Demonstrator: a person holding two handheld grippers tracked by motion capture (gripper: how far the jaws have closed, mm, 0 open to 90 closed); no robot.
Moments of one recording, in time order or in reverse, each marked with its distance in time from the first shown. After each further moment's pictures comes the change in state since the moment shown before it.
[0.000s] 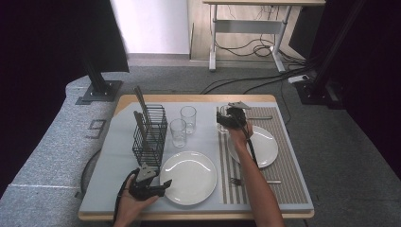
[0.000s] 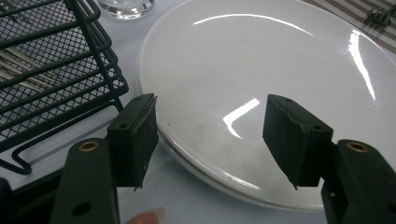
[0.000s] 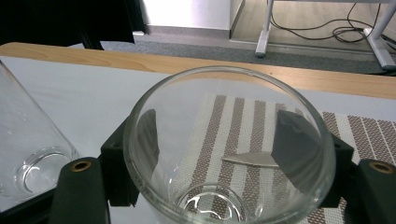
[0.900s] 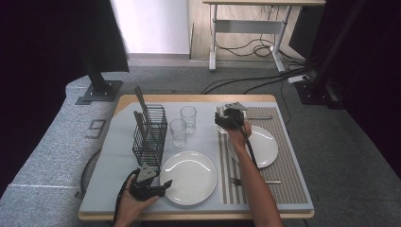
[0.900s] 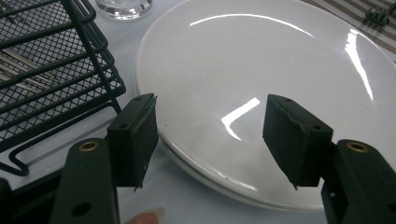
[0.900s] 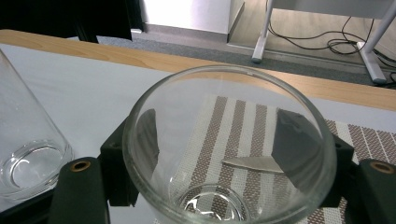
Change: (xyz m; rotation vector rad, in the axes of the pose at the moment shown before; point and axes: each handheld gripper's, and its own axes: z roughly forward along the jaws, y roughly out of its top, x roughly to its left) left arm -0.002 0.000 0.001 0.002 0.000 0.004; right arm 0.006 -0.003 0.004 -0.011 -0.016 -0.065
